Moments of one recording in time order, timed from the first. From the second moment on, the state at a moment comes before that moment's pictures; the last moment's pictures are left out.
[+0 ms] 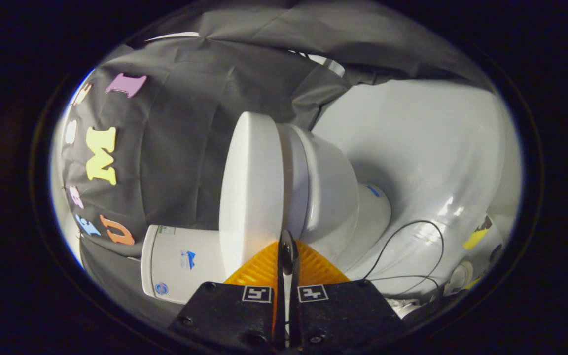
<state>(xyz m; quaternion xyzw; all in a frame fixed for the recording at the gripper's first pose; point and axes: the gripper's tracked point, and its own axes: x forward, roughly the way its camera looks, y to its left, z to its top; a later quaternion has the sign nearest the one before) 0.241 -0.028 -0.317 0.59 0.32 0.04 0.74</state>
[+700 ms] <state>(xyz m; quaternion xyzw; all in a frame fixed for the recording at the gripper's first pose) 0.243 -0.032 -0.269 0.56 0.30 0.06 0.77</state>
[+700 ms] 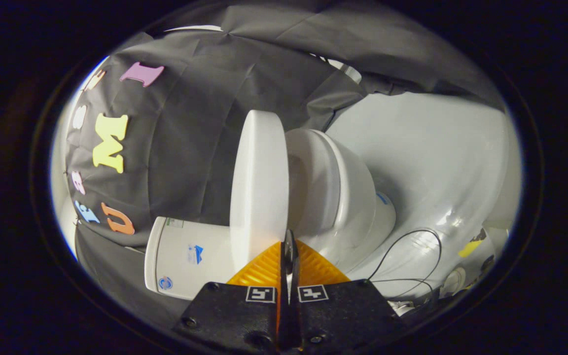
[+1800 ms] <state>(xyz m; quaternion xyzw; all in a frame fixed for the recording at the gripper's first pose) 0.238 0.003 -0.165 0.44 0.25 0.06 0.86</state>
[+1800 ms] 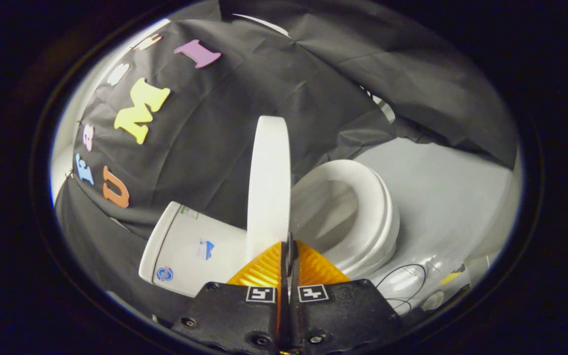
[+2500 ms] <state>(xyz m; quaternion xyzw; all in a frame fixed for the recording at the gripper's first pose) 0.233 0.039 -0.115 0.37 0.23 0.06 0.90</state>
